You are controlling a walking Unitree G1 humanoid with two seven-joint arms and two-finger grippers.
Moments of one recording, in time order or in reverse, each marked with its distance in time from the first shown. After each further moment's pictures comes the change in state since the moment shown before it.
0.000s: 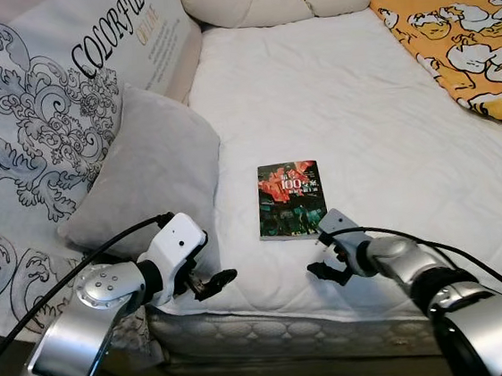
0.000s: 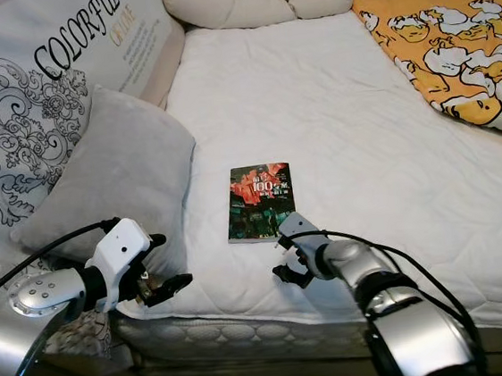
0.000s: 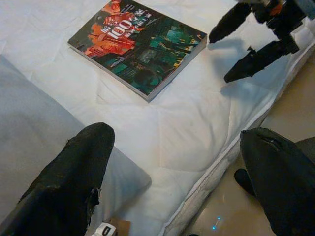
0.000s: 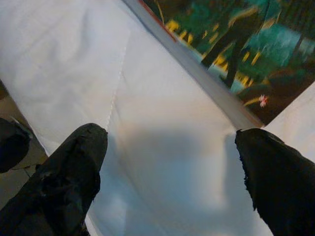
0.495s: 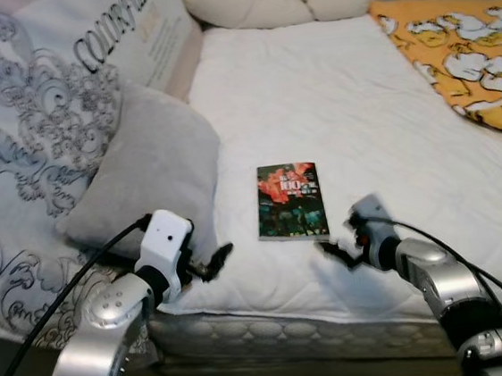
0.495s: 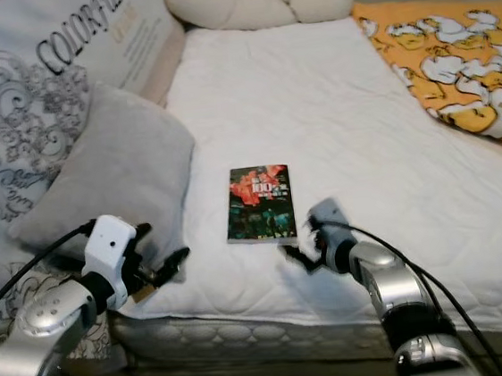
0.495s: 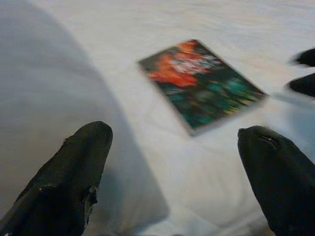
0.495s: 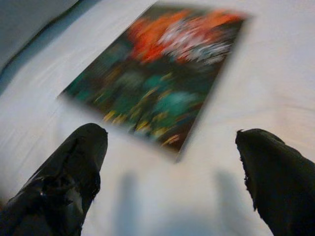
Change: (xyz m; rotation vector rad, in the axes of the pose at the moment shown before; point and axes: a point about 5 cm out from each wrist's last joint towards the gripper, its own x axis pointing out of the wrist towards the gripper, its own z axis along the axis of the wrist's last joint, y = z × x) left arm 0.002 -0.004 -0.006 -0.226 -0.164 0.354; right arm -0.033 -0.006 -0.002 0.366 -0.343 -0.220
